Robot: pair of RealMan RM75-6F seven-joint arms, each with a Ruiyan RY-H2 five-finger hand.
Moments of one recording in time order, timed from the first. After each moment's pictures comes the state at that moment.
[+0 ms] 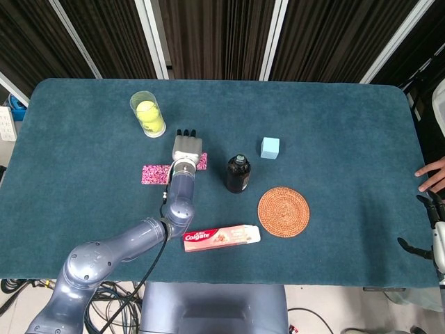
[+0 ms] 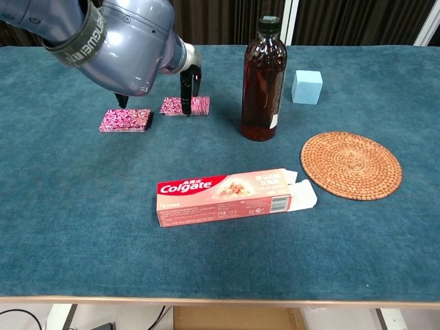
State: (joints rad) left arm -1.48 -1.94 -0.48 -0.66 -0.20 0.73 1.39; right arm 0.07 -1.12 0.14 -1.46 -1.35 1.42 0.16
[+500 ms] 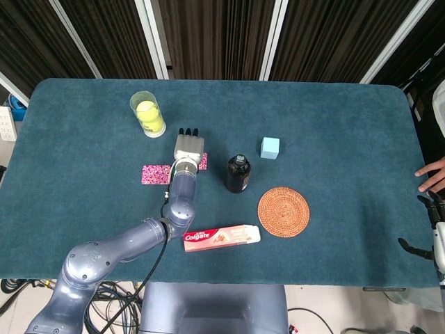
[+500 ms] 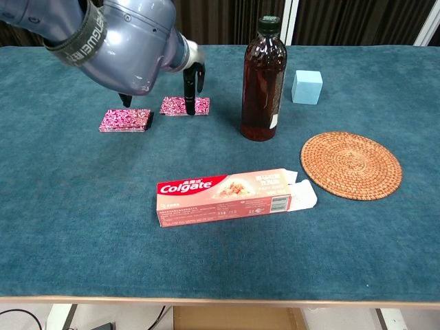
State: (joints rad) left arm -1.47 -1.94 -0.51 -0.68 -0.15 0.73 1.38; right arm 0.07 -1.12 0.14 -1.47 -1.35 1.42 0.16
